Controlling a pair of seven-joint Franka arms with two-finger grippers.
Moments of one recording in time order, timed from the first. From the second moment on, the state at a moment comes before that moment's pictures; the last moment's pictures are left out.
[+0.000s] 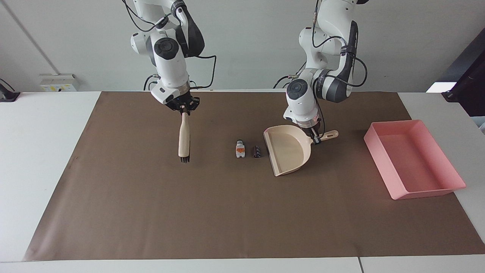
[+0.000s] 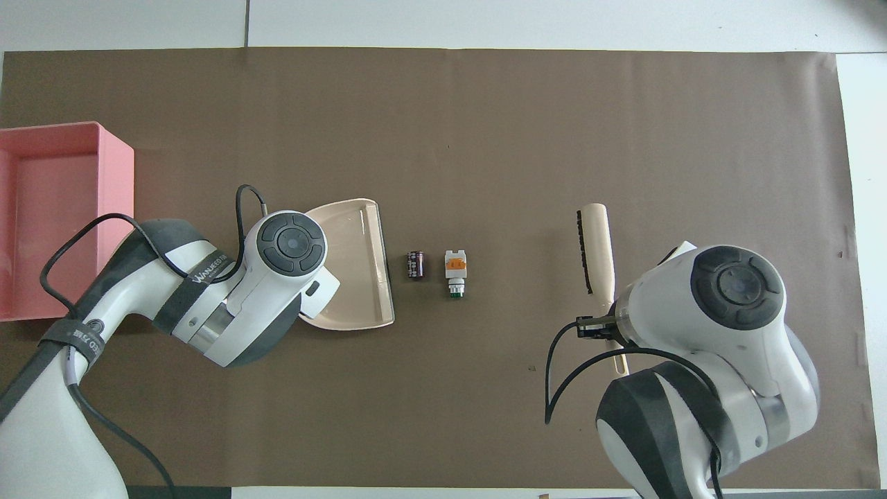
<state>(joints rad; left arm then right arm) -0.47 0.11 -0.01 -2.14 0.44 2.00 0.78 0.42 -0.19 0.00 -2.30 0.00 1.96 0.39</state>
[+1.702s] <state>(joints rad) -0.54 0.18 -0.01 -2.05 0.51 1.94 0.89 0.75 0.24 0.06 -2.00 0.69 2.32 0.39</state>
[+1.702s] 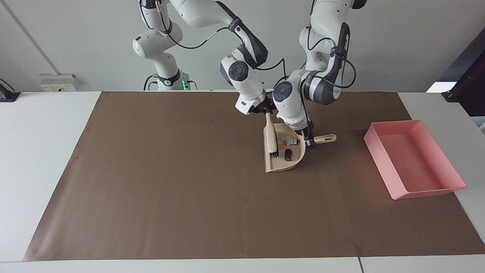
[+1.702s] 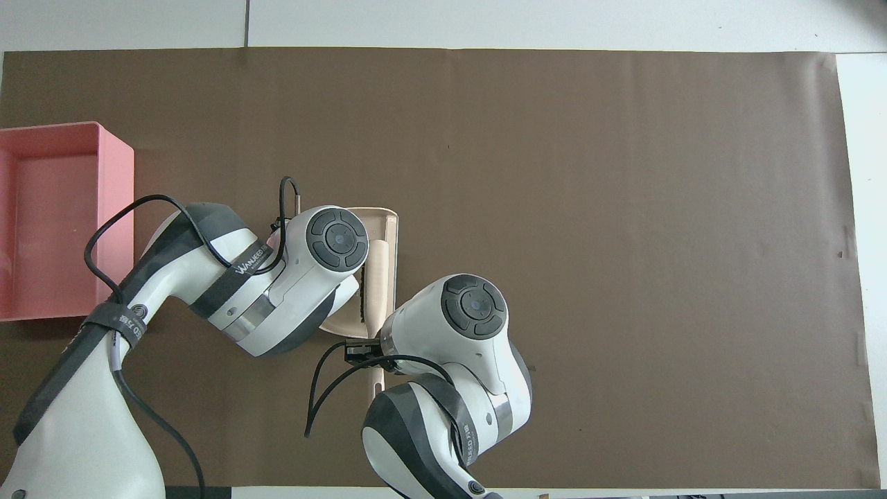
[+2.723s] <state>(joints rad) -0.39 0.13 -0.01 -2.12 0.40 2.17 1.04 0.55 -0.03 0.04 -1.95 0.29 1.88 0.59</state>
